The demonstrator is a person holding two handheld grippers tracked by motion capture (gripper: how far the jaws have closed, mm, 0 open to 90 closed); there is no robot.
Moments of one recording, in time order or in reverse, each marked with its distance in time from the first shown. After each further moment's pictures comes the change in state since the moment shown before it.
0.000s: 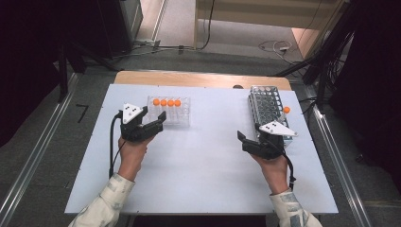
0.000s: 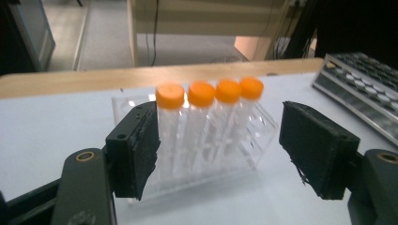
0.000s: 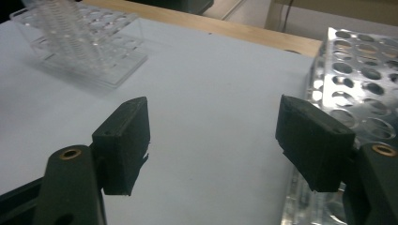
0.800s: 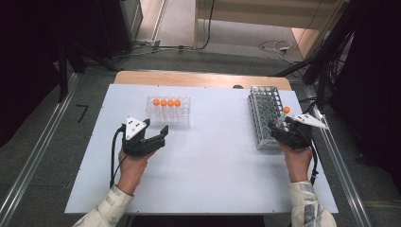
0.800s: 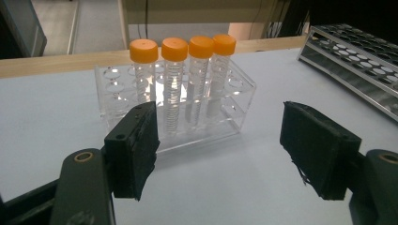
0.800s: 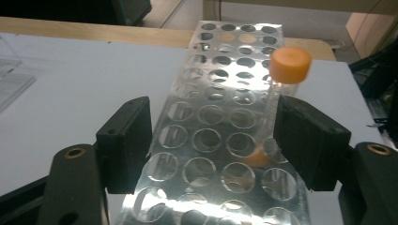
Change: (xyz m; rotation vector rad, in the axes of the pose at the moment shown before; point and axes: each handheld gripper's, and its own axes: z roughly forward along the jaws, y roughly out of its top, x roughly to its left) left arm -0.013 -0.021 -0.018 0.021 -0.011 0.050; right arm -0.085 -0.006 -0.004 -0.009 -0.197 0.145
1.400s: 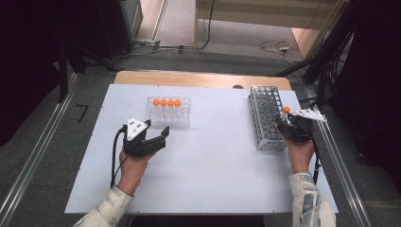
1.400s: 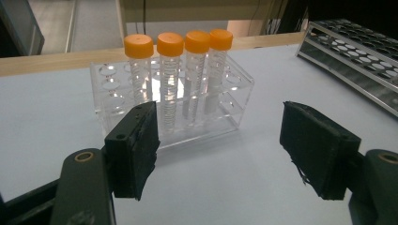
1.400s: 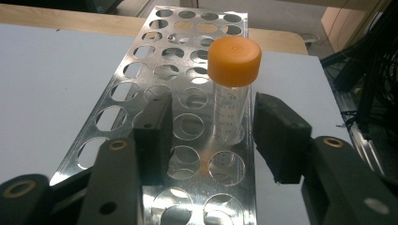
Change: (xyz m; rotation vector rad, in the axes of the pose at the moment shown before) left arm -0.002 -0.002 0.002 0.003 -0.006 0.004; right arm -0.024 0.002 0.030 0.039 -0.072 -0.013
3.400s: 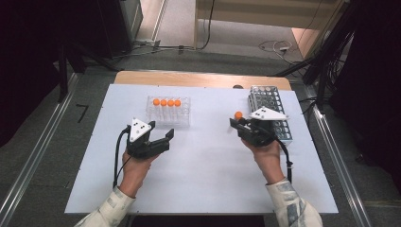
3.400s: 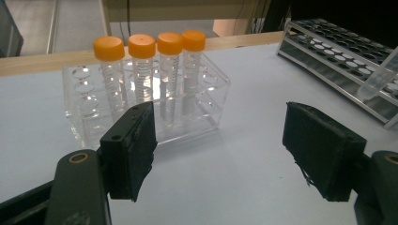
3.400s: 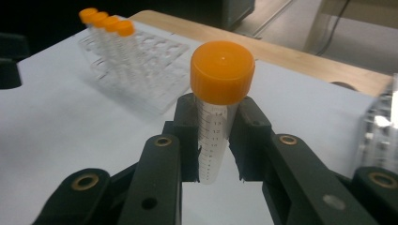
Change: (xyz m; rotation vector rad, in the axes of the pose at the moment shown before) left arm -0.011 0.002 -0.002 0.006 -0.067 0.013; right arm 0.138 0.028 -0.044 -0.025 0.446 -0.197
